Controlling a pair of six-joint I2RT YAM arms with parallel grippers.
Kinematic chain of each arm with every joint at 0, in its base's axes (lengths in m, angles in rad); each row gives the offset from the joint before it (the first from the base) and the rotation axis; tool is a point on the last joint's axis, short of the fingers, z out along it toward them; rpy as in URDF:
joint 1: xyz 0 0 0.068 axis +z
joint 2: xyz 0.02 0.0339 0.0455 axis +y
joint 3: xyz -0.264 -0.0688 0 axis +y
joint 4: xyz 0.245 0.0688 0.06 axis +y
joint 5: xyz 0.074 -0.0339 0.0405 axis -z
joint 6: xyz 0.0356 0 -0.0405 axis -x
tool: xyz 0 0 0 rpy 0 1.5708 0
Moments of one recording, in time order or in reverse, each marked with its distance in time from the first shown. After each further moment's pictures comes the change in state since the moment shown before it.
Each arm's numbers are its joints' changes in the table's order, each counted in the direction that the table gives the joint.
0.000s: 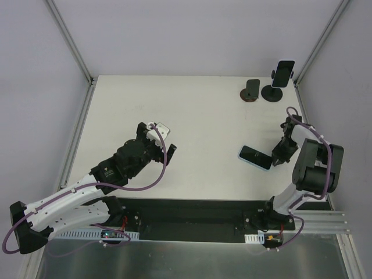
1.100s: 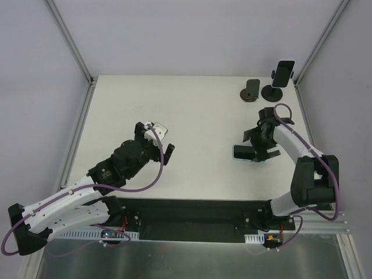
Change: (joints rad) left arm 0.000 -0.025 0.000 0.000 -0.010 -0.003; right arm 0.367 -0.114 -0.094 0.072 -0.085 -0.742
